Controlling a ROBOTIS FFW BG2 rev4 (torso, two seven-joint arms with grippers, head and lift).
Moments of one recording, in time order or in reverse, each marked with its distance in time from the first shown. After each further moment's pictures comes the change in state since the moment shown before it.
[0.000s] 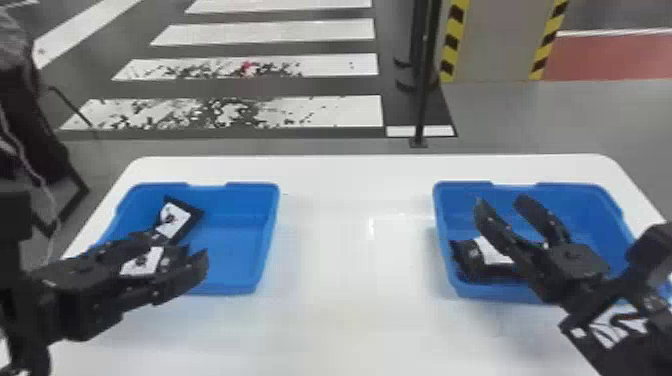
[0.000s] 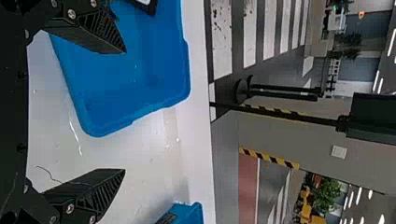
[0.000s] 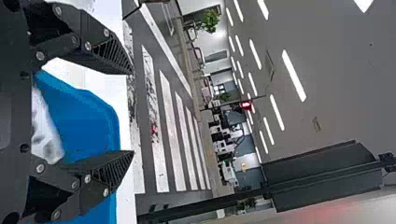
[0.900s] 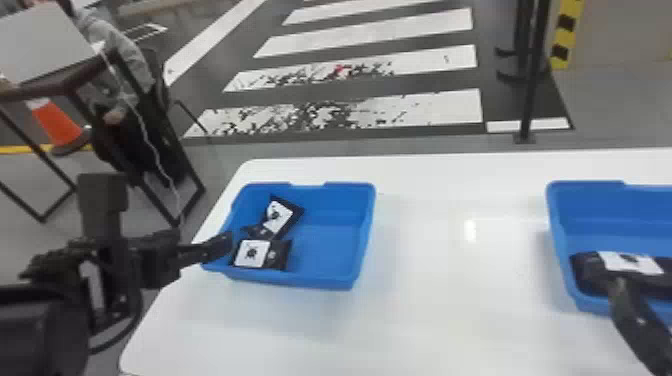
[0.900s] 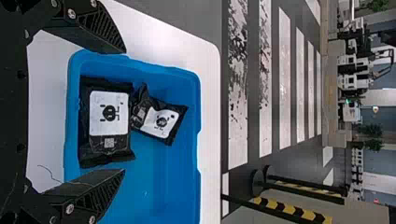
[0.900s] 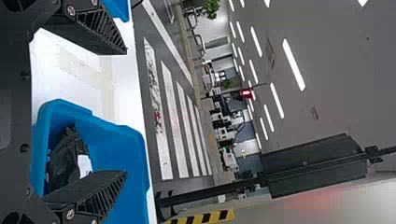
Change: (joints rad) left arm -0.163 0.040 0.098 0.189 -0.267 0.093 0.000; right arm 0.447 0.096 0.022 -0.378 0.086 -0.056 -0.055
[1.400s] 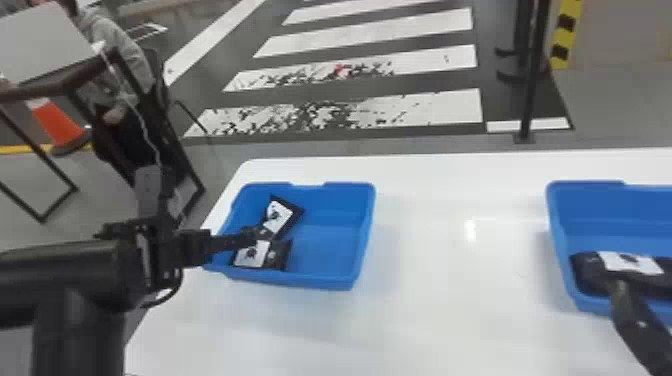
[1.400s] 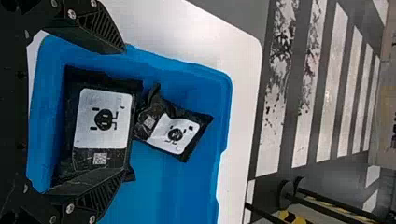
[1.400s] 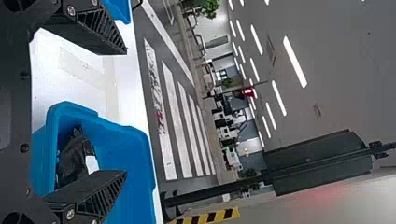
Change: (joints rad) left arm -0.239 0.041 -0.134 0.347 -0.067 0.072 0.002; right arm 0.012 0.002 -0.001 -0.004 -0.018 0.007 0.000
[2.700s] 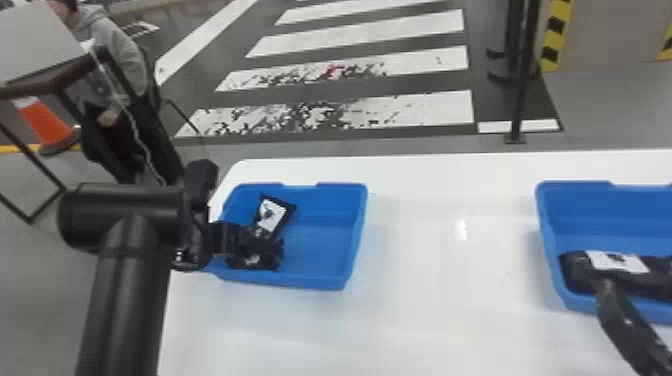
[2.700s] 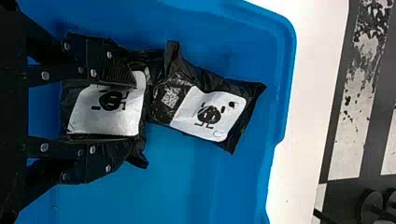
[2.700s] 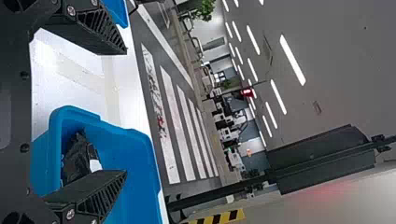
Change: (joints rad) left arm -0.264 0.055 -0.240 0.347 -0.127 0.181 -0.061; right arm -0.009 -0.005 0.003 0.018 -0.047 0.003 0.002
